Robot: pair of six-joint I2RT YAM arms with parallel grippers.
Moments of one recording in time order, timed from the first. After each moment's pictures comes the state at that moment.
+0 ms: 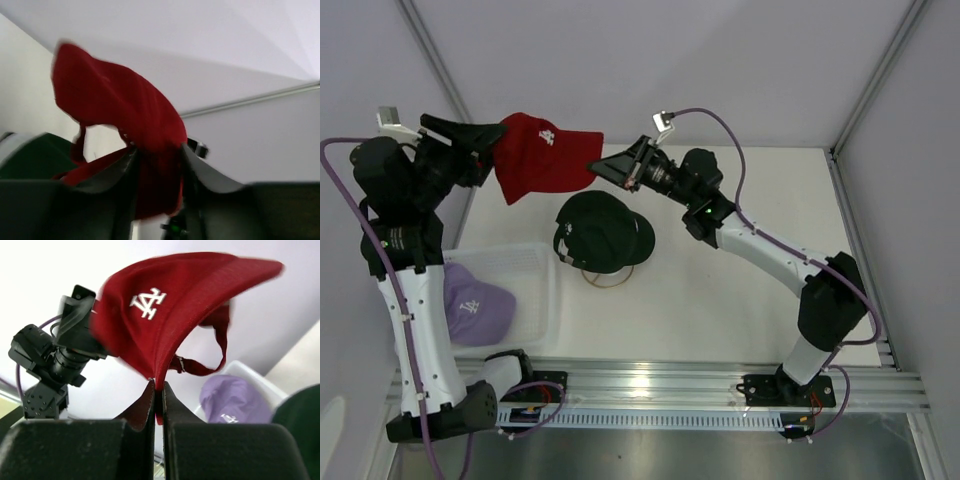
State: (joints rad) left arm 0.20 1.05 1.56 -0.58 0.48 -1.13; right arm 0.76 1.72 1.45 0.58 -0.42 1.17
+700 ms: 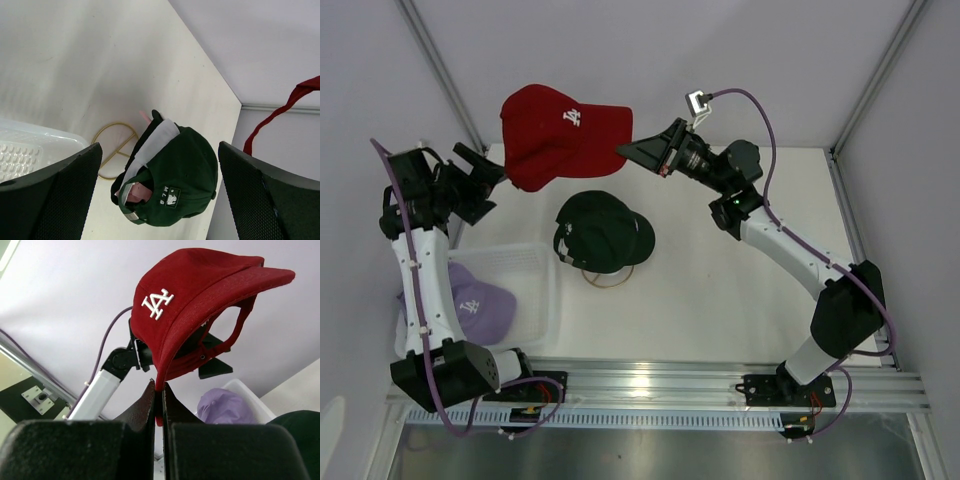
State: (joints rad) left arm 0.36 1.23 1.43 -0.81 0.47 -0.69; right arm 0.59 1.61 1.39 0.71 -0.61 1.14
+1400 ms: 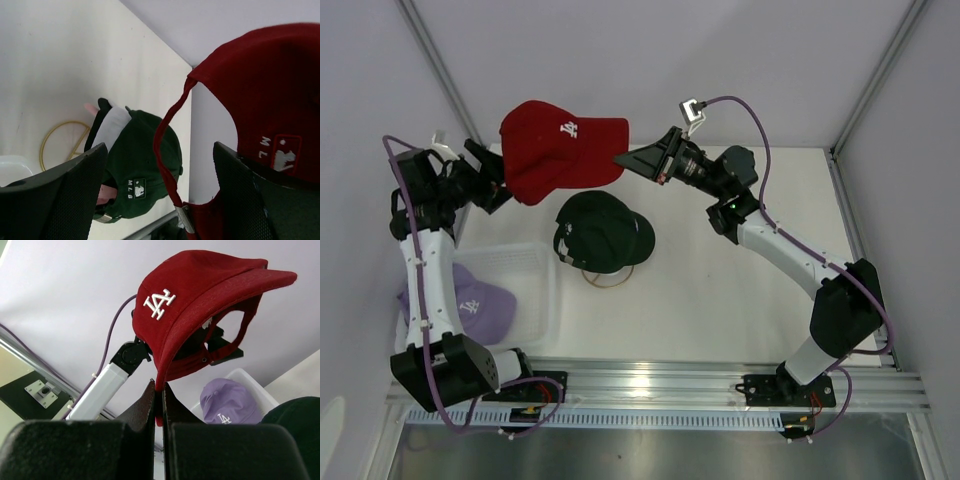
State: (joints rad) left arm 0.37 1.24 1.30 -0.53 0.81 -0.77; right arm 0.61 1.61 1.35 0.74 -0.64 1.17
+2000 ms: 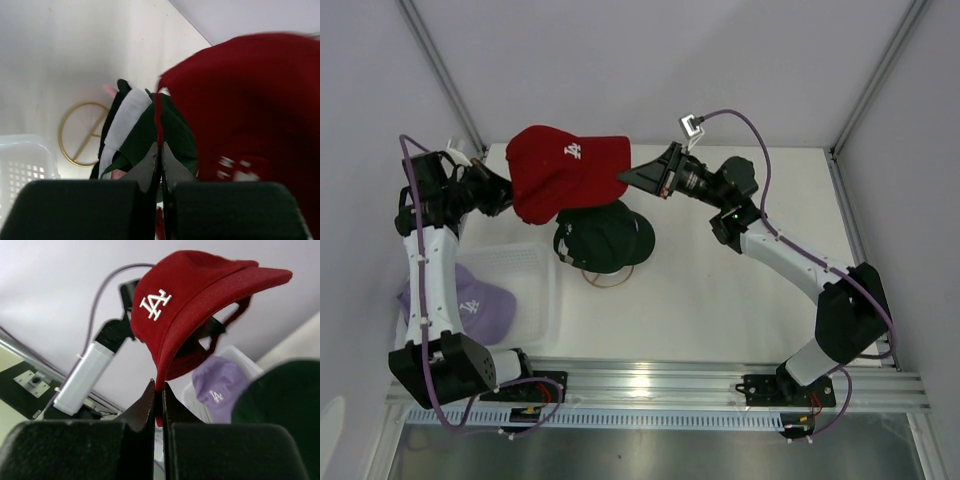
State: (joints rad) left arm 0.31 1.26 1.31 -0.68 0.76 -0.64; right arm 0.61 1.59 1.26 0.76 -0.67 1.15
